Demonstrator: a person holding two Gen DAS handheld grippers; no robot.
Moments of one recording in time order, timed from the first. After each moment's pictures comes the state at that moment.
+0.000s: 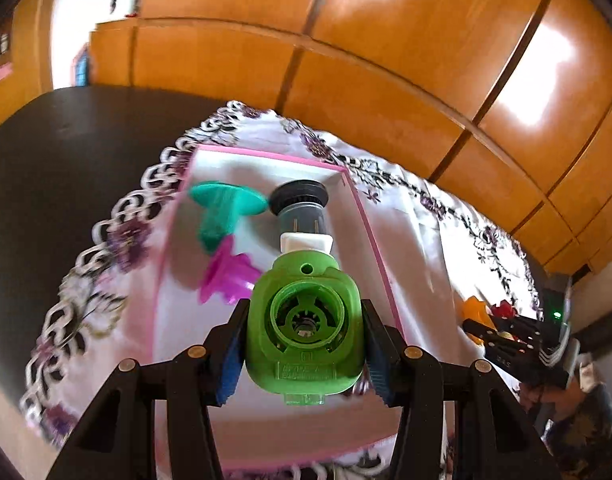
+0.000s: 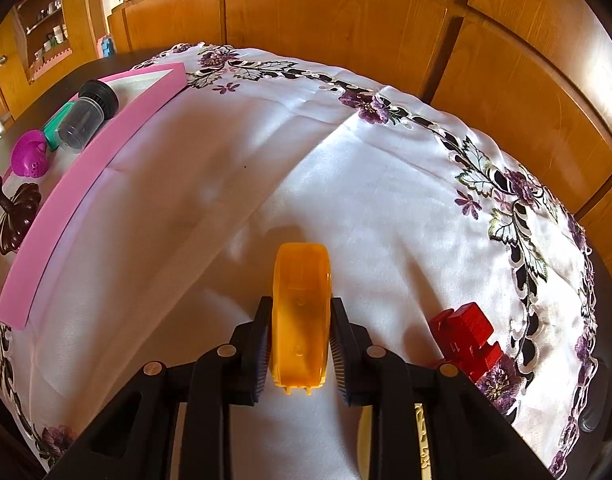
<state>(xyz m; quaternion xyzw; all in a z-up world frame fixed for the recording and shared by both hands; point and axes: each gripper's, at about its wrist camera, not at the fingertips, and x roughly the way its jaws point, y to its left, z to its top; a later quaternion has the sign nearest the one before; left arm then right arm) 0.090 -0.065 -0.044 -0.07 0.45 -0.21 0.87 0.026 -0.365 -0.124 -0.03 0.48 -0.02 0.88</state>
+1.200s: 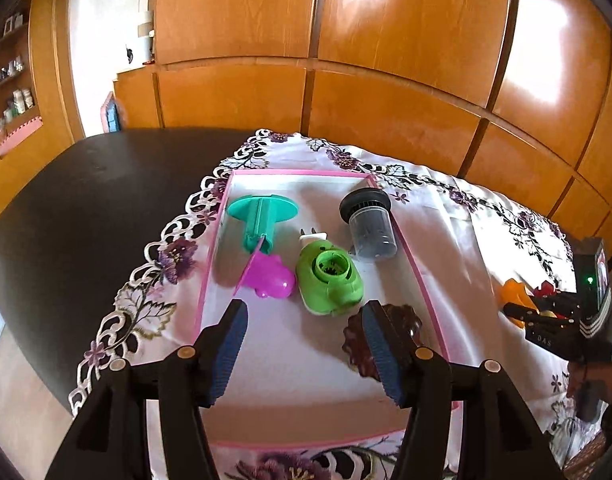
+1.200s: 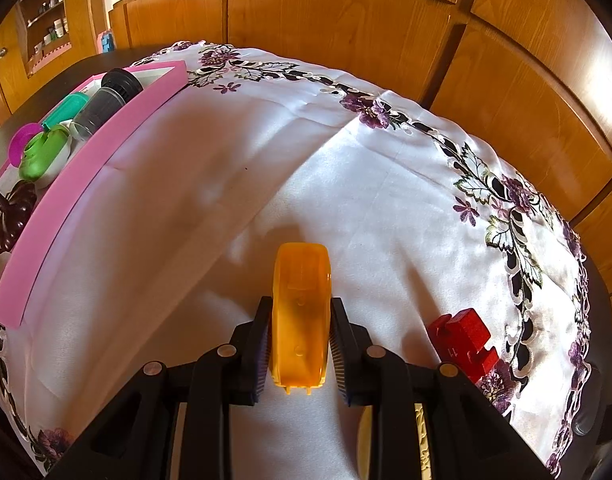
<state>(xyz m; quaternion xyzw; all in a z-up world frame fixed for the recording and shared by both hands) 0.049 -0.063 -0.038 0.01 0.39 -0.15 0.91 0.026 -0.363 -0.124 -0.04 0.48 -0.02 0.88</state>
